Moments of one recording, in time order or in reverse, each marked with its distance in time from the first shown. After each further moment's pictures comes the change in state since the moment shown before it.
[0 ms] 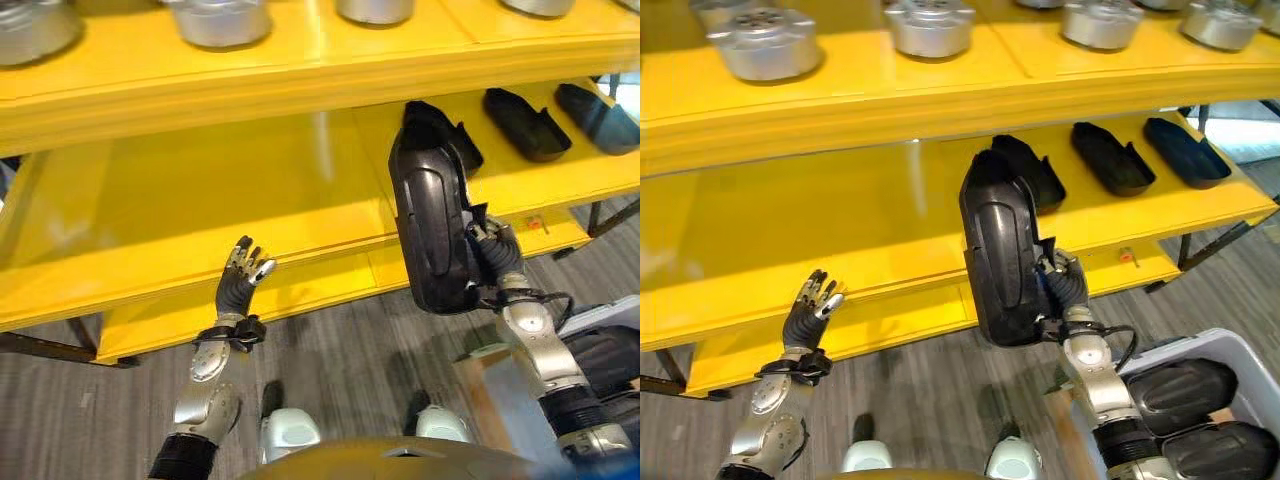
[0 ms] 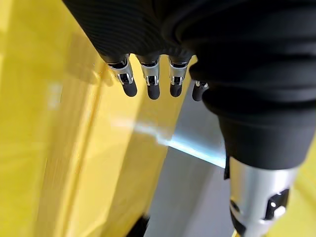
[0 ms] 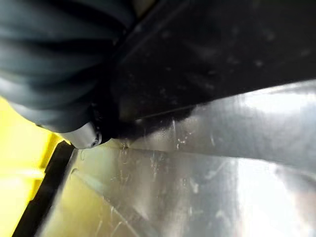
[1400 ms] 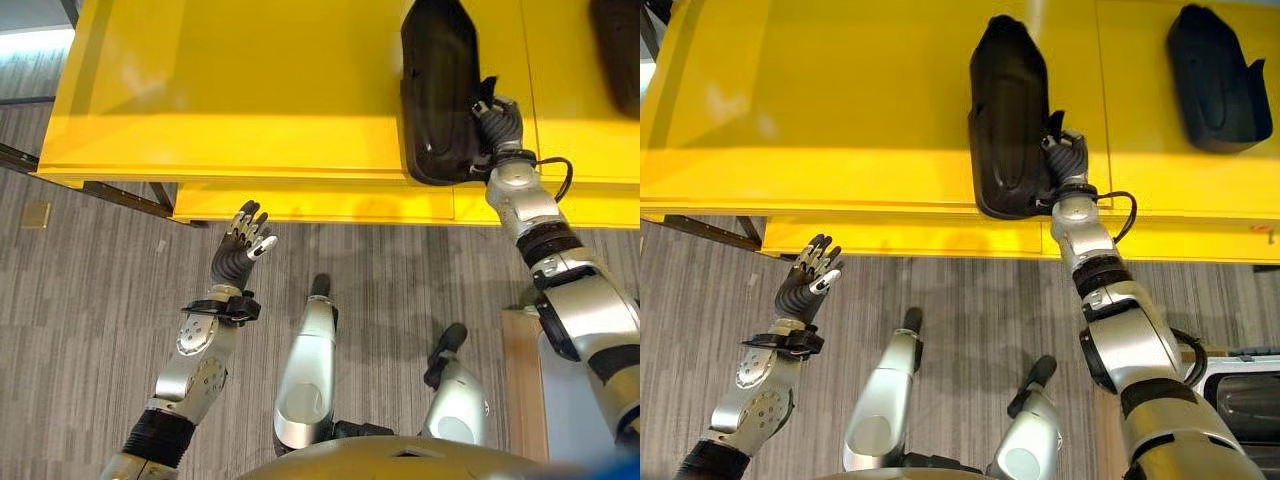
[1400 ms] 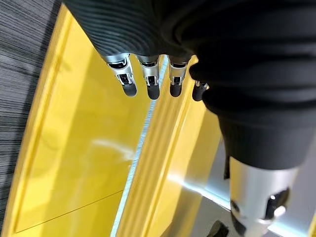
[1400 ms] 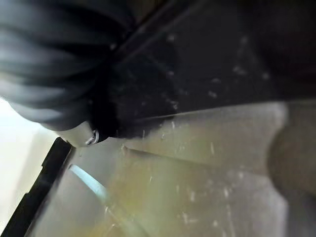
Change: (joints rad) left arm -0.068 0.119 -0.114 -0.124 -0.117 -0.018 -0.015; right arm -1.008 -0.150 0.135 0.808 0.157 0.058 -0.099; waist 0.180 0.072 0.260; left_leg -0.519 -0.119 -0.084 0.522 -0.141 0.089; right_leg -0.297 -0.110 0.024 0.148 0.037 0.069
